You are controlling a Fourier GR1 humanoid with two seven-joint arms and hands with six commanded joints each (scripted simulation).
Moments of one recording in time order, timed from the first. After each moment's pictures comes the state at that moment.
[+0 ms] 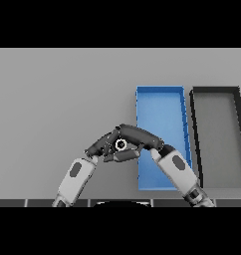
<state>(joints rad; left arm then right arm) -0.25 -0.03 -0.39 -1.52 -0.05 -0.41 -0.07 -0.49 -0.14 0.41 -1.81 -0.15 0.50 0.29</state>
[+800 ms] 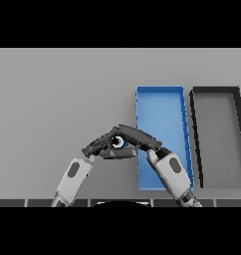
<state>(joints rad) -0.25 -0.02 -0.35 -1.52 -0.15 -0.49 -0.04 -0.45 -0.01 0.36 -1.82 -0.14 0.51 0.41</state>
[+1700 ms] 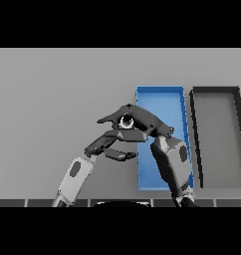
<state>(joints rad) -0.25 -0.04 -0.35 -1.48 -0.16 -0.44 0.09 -0.65 0.06 0.13 -1.85 -0.39 0.43 0.60</state>
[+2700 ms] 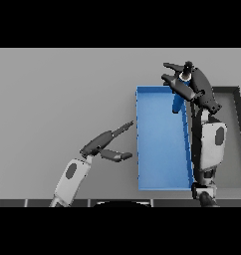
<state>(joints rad) -0.22 -0.01 -0.34 -1.54 -0.15 -0.44 0.09 -0.70 -0.18 -0.23 -1.60 -0.18 0.28 0.61</state>
